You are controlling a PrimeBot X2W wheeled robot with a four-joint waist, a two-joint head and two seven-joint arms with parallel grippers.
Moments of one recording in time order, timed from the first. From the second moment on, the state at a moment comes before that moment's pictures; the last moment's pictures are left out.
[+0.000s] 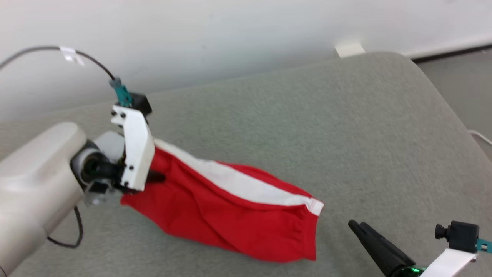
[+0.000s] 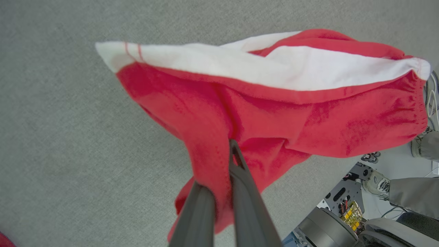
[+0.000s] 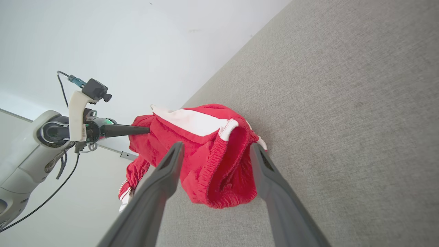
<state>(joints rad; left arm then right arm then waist) -1.18 0.65 -1.27 0.53 -1.37 -0.11 0.86 -0.28 -0.64 0.86 -0.06 1.60 0.13 -0.12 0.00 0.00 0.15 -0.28</state>
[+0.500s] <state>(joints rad) -0.91 0.72 -1.27 0.39 -1.48 0.00 0.81 -0.23 -0.69 0.84 -0.05 1.62 0.13 -0.09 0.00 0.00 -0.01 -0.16</state>
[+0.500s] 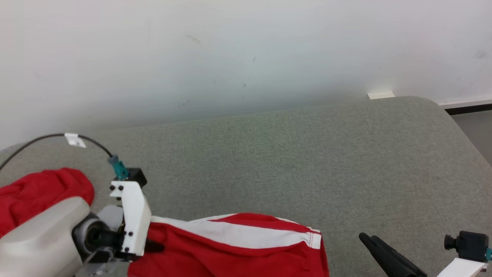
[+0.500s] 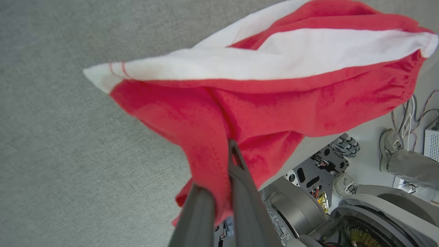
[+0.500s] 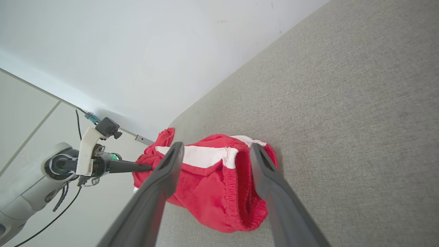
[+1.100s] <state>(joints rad) -0.86 0.74 -1.19 0.42 -1.33 -0.02 0.35 -0.25 -0.69 0.79 -0.02 1.47 0.13 -0.21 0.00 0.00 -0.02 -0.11</state>
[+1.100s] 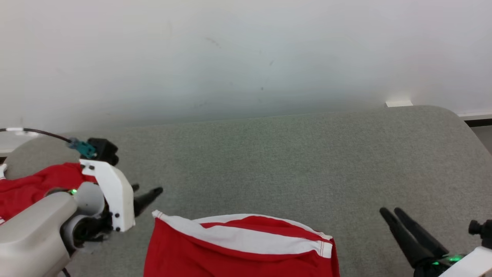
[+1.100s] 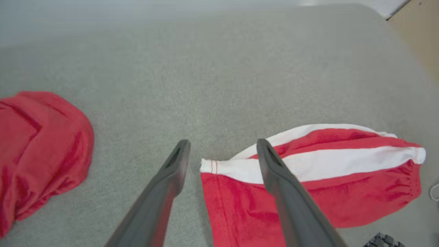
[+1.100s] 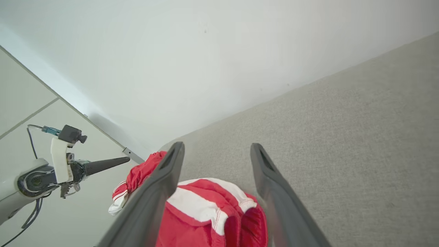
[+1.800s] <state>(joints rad) -0.44 0.68 -0.71 0.06 -0.91 0.41 -0.26 -0.03 -0.20 0.08 -0.05 0.69 0.13 -0.26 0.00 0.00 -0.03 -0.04</state>
